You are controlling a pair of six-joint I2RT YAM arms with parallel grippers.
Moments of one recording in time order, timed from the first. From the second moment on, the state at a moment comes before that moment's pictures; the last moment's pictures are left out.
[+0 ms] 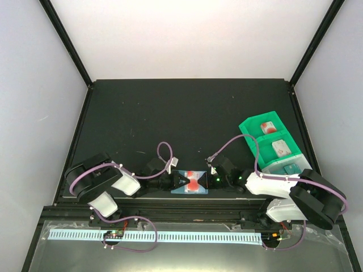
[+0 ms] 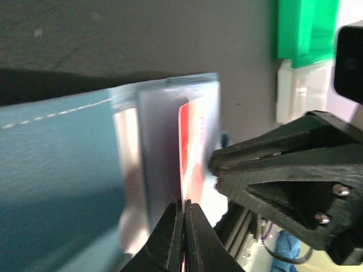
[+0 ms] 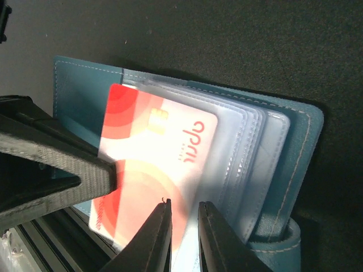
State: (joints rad) left arm -0.86 1.60 0.23 0.80 0.45 -1.16; right arm 0.90 1.29 0.37 0.05 -0.24 0.83
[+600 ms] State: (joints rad) left arm -0.86 1.57 0.21 0.83 0.45 -1.16; right arm 0.90 1.30 0.37 0.06 -0.24 0.83
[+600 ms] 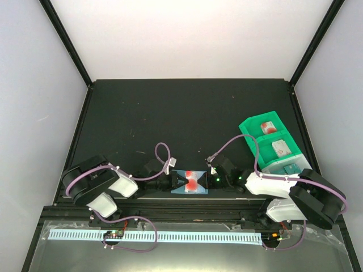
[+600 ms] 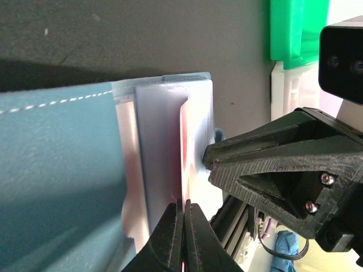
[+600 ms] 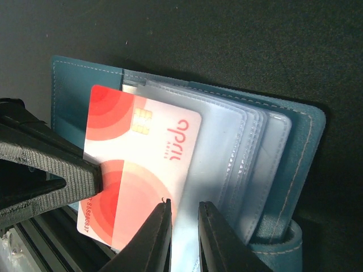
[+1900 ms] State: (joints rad) left arm -0.86 0.43 0.05 0.29 0.12 -1.16; right arm 0.90 1.03 0.32 0.39 -0.45 1.01
